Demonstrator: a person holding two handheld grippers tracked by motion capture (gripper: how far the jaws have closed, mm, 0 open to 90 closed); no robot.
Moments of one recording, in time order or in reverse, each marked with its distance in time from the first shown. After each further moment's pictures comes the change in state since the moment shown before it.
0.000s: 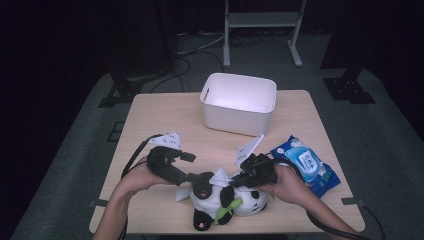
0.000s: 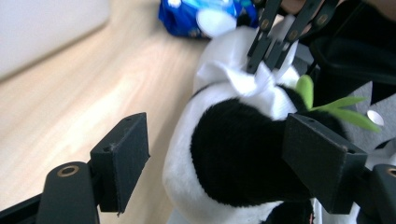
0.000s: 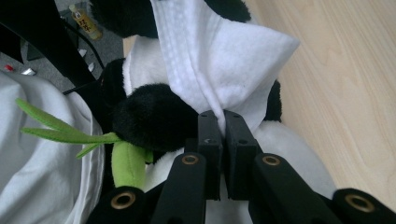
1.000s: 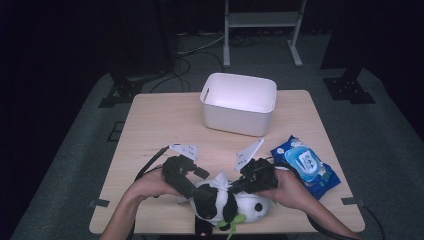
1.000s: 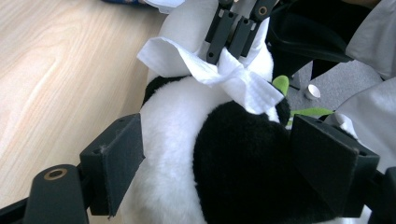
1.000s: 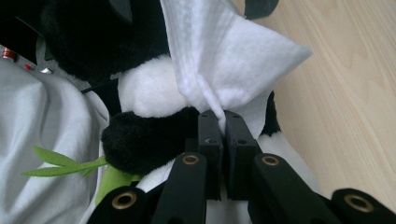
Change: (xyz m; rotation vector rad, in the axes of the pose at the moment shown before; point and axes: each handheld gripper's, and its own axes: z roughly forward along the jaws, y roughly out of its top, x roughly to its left) left arm -0.012 0.005 0.036 0.118 -0.202 -0.025; right arm 0.010 -0.003 0.002 -0.011 0.047 -0.016
